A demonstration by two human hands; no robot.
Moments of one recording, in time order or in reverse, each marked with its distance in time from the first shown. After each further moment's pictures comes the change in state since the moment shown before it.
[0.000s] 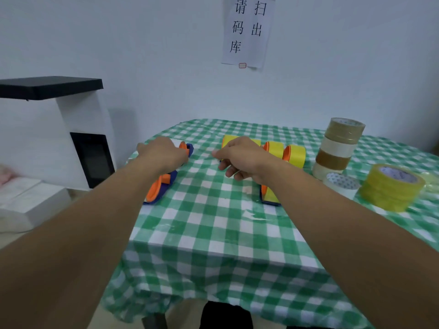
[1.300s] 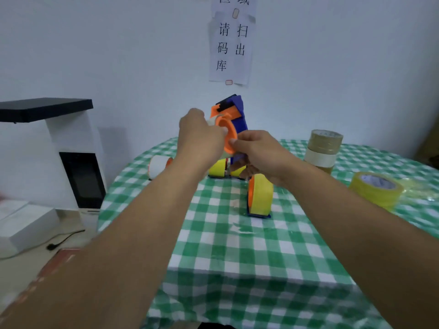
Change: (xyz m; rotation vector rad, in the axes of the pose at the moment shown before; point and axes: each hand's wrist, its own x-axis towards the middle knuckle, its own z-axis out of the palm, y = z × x) left_hand -0.057 0.110 -0.013 -0.827 0.234 0.230; right_hand -0.035 -0.009 -0.059 0.151 0.103 -0.188
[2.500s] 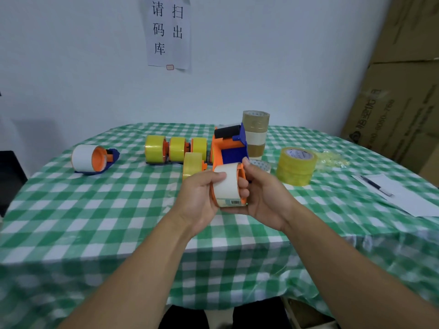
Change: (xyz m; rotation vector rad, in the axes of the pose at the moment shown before) left_hand -0.125 -0.050 0.117 -0.986 -0.834 -0.363; right_hand -0.133 0.105 -0.086 0.595 0.029 0.247
